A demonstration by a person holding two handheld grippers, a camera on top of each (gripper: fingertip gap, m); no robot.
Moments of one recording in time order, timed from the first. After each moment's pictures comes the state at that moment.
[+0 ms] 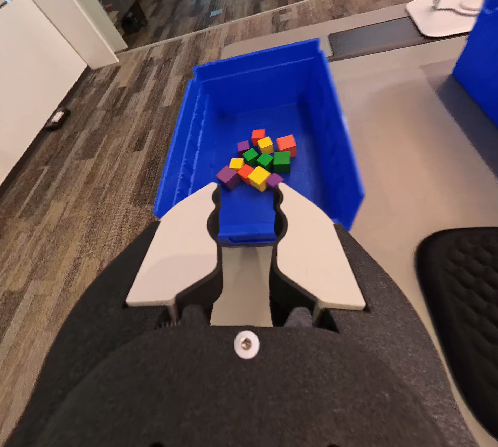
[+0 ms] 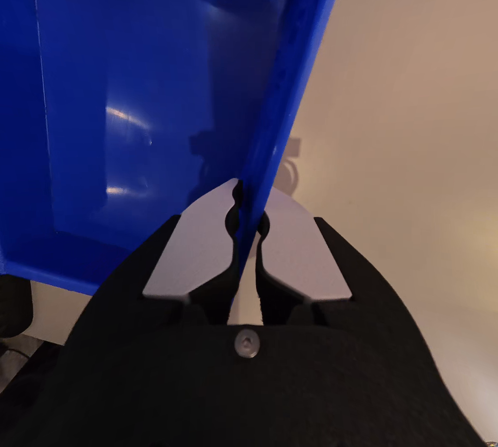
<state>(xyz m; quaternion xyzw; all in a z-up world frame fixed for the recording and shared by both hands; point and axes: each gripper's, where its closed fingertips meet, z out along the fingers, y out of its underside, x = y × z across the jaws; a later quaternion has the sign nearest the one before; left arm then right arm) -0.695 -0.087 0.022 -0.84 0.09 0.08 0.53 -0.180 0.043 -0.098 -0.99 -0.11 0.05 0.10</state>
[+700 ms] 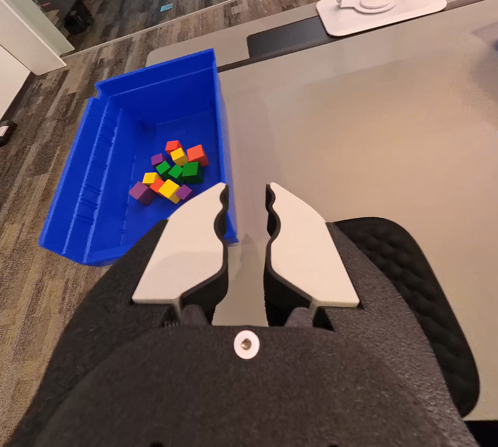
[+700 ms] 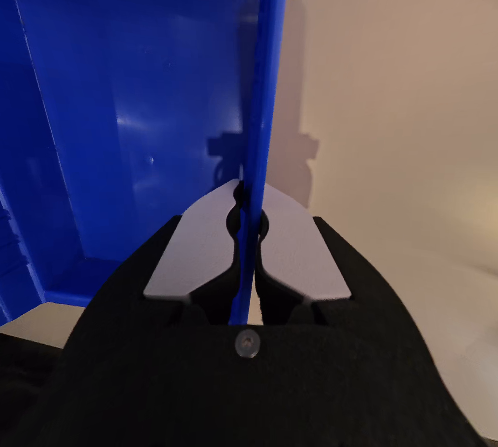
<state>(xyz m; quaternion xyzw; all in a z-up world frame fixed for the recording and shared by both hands) -0.573 -0.092 0.010 -0.85 0.14 0.04 0.50 0.085 0.028 -0.102 -0.99 -0.07 0.06 0.09</state>
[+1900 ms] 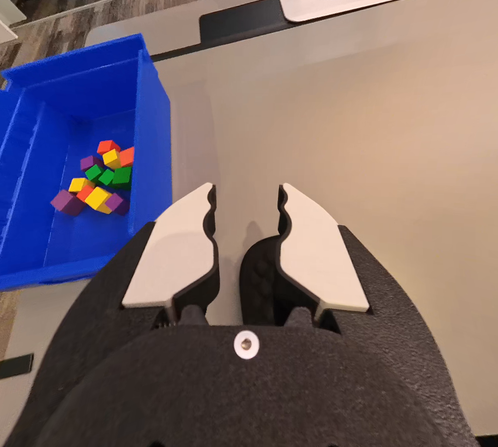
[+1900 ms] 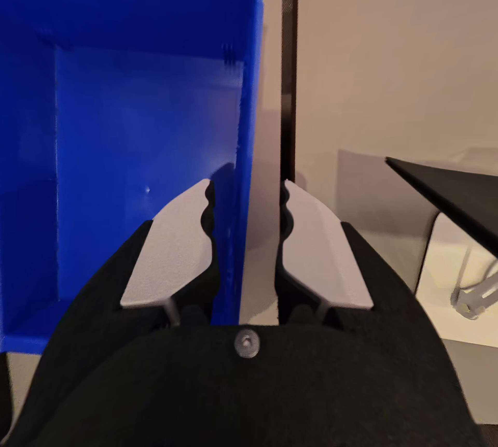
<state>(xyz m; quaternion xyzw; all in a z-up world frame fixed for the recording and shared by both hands) -0.503 -0.077 -0.017 -0.87 0.14 0.01 0.47 0.357 -0.058 -0.086 -0.97 0.06 0.00 0.24</state>
